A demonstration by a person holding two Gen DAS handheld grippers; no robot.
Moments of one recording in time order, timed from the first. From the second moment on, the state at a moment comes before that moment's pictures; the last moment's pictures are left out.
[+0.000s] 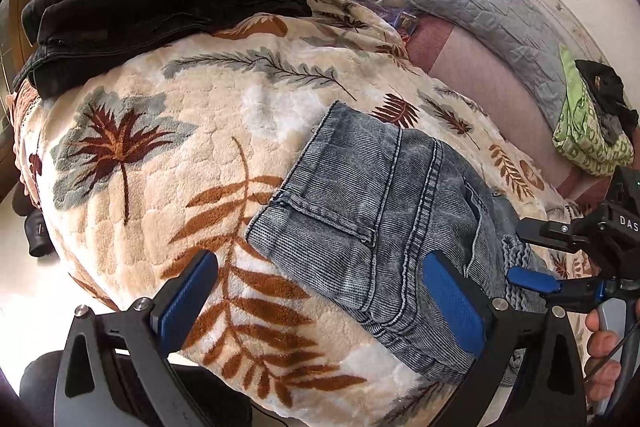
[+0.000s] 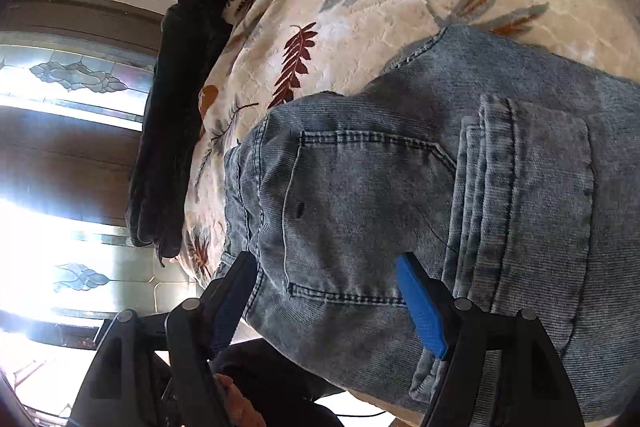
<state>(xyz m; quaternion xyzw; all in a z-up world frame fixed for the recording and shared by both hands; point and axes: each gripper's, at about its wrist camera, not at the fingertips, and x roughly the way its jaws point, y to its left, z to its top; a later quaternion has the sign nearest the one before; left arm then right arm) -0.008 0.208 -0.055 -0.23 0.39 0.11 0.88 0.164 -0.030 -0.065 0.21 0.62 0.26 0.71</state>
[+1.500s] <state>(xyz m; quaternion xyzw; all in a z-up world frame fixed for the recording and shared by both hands) -0.022 0.277 -0.085 -0.47 0.34 0.05 0.81 0.172 -0.004 -0.092 0.16 0.63 0.23 0.72</state>
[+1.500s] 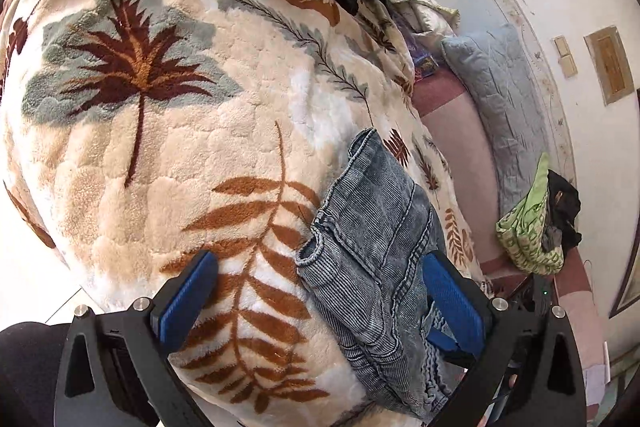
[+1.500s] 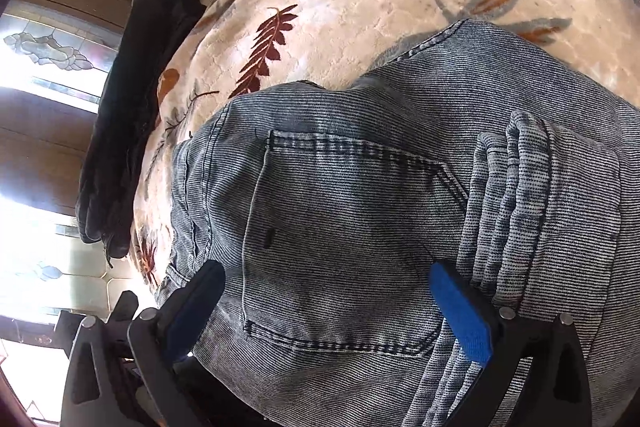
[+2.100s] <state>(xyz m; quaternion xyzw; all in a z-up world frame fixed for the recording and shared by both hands) 0.012 0.253 -0.090 -0.51 0.37 -0.02 0.77 0.170 -0.008 -0.092 0.16 0.62 0.26 0.72</state>
